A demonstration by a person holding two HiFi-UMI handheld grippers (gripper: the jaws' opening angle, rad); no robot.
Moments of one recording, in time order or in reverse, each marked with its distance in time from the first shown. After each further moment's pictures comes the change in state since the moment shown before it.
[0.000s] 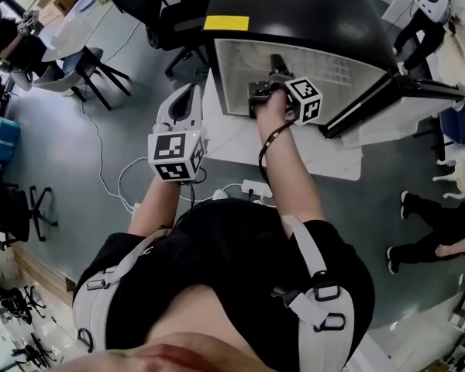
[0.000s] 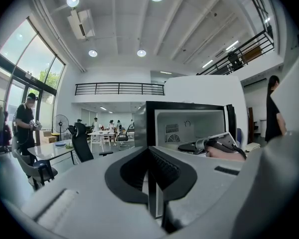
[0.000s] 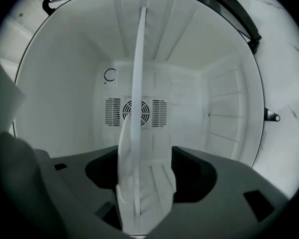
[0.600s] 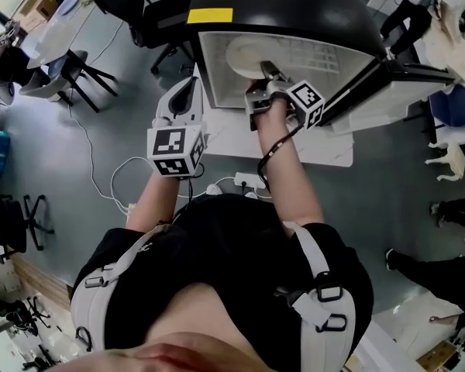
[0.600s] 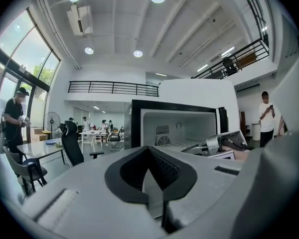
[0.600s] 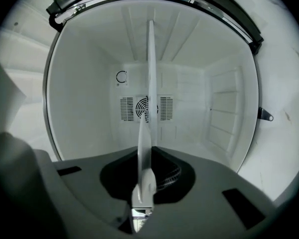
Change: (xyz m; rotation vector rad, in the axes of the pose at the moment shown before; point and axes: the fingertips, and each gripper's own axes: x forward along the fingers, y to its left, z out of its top) left arm 0.012 -0.030 0.002 -0.012 -0.014 -0.086; right arm -0.048 0.018 -0.005 0.012 0.117 0.104
